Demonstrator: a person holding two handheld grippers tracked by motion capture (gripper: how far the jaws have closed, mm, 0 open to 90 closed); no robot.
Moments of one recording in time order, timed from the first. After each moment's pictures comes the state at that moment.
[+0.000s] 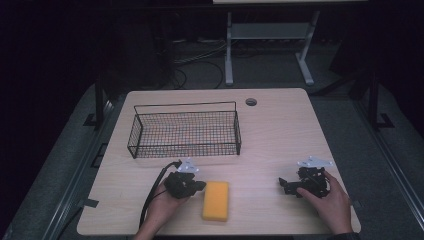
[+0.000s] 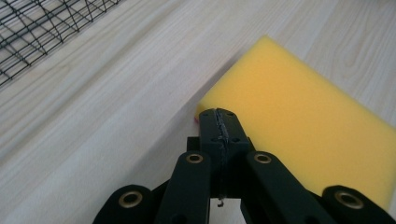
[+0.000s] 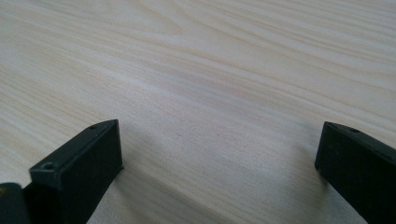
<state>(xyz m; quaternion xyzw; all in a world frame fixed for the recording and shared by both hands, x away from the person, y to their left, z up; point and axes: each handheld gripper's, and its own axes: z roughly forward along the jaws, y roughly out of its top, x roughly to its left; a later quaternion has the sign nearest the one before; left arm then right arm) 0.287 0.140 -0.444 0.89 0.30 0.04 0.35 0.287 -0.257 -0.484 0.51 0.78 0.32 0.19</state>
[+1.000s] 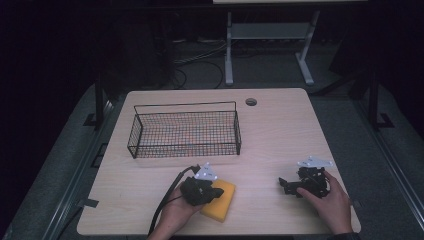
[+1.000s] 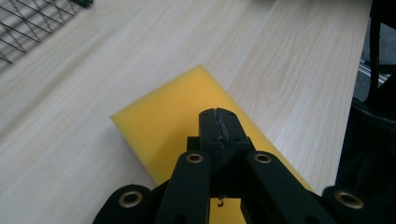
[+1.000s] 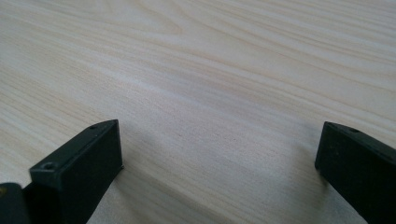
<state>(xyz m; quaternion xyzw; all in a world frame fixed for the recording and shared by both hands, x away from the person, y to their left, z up) 0.263 0.098 -0.431 0.90 0.25 0.01 0.36 0.287 -0.257 -0.484 0.51 0.77 0.32 0.19</state>
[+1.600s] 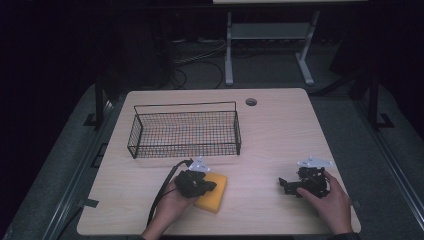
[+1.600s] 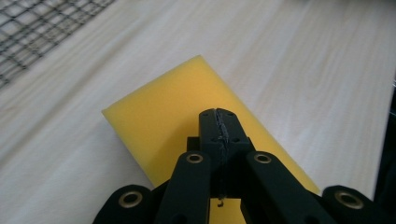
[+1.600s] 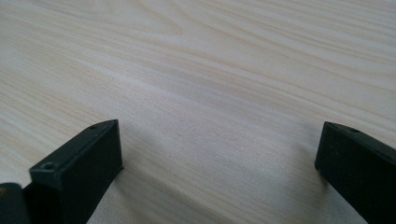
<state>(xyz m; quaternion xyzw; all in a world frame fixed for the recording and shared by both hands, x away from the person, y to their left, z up) 0.288 0.119 -0.434 0.89 0.28 0.02 0.35 0.287 -0.257 -0.484 0.51 0.78 0.32 0.19</state>
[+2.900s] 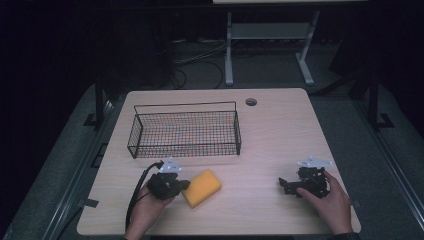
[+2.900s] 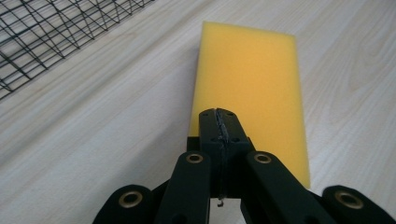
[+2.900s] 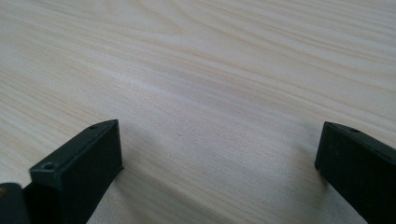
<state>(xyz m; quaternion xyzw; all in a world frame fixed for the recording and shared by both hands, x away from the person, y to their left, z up) 0.275 0.183 -0.432 0.87 0.35 0.07 0.34 0.287 -0.257 -0.484 0.51 0.77 0.32 0.19</state>
